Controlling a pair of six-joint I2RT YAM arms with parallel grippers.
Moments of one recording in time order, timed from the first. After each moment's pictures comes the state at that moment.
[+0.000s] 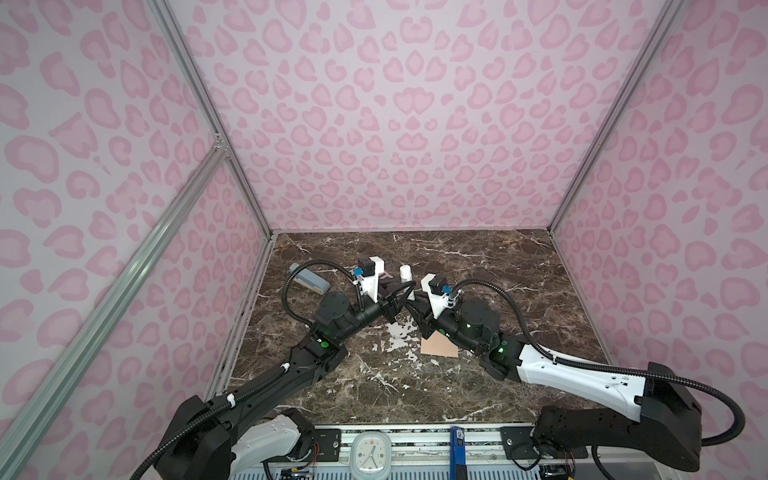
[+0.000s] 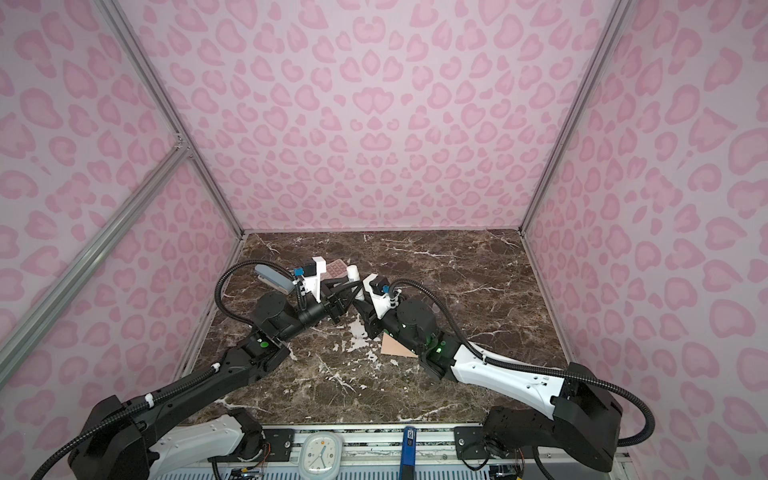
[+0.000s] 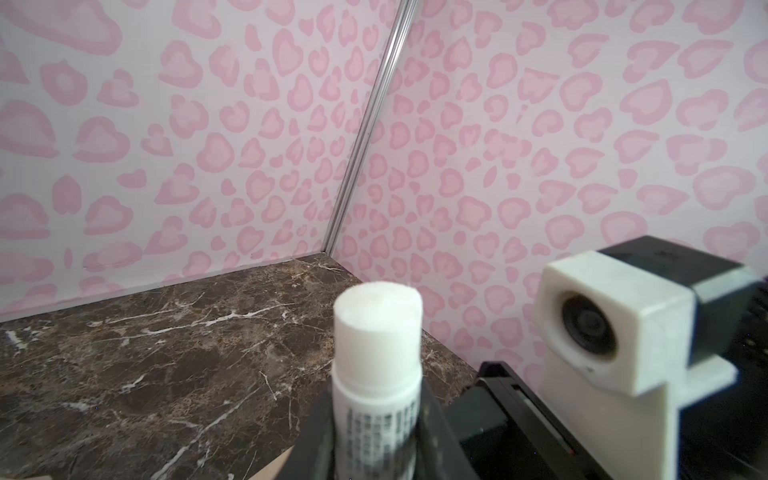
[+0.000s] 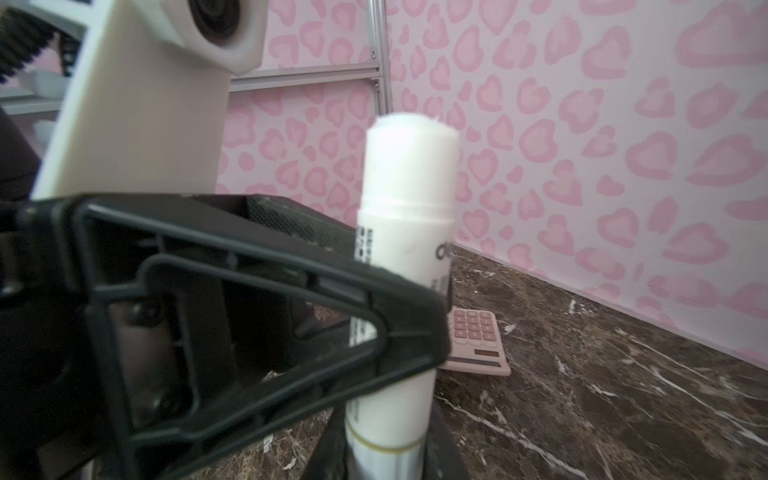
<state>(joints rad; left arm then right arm) -0.68 1.13 0.64 0.59 0.26 -0.40 0.99 1.25 0.76 0.40 0.16 0.11</state>
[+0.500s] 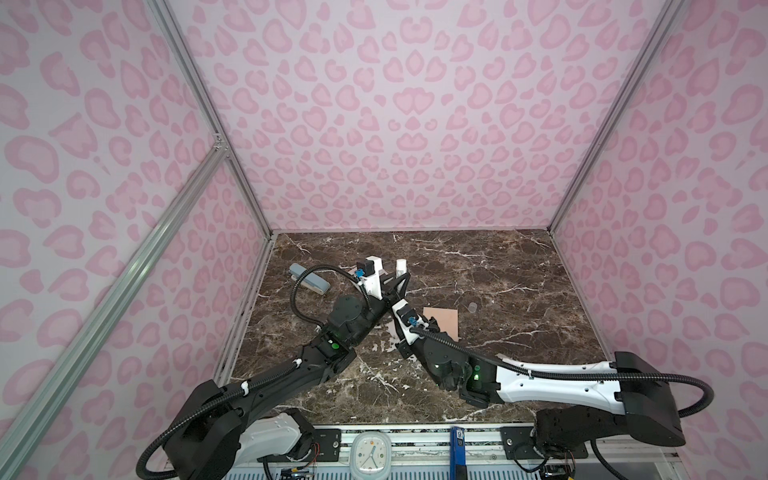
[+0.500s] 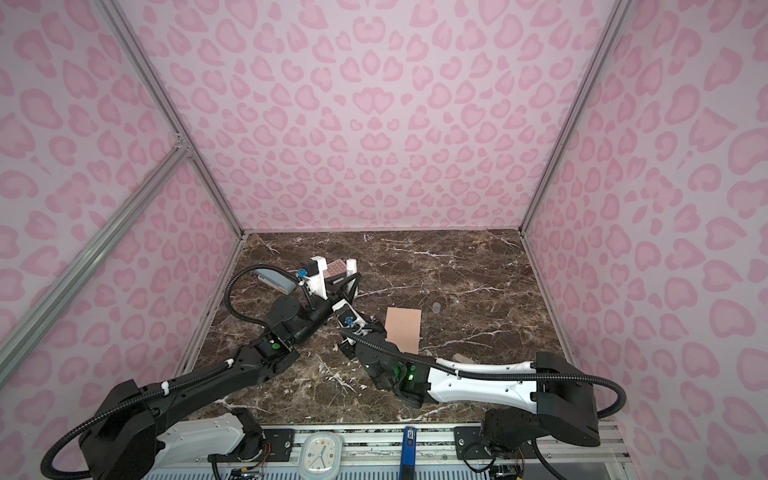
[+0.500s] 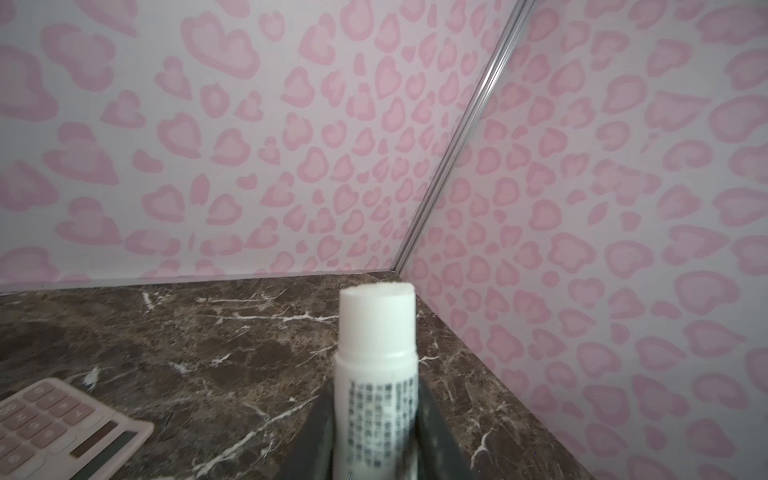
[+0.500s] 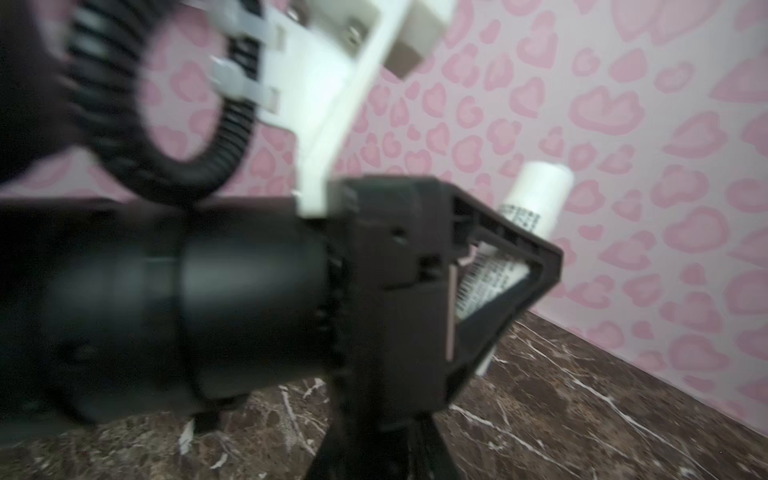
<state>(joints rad) -0.76 1.20 0.63 0.64 -0.08 -0.41 1.28 1.39 0.85 0.35 0.70 -0.05</state>
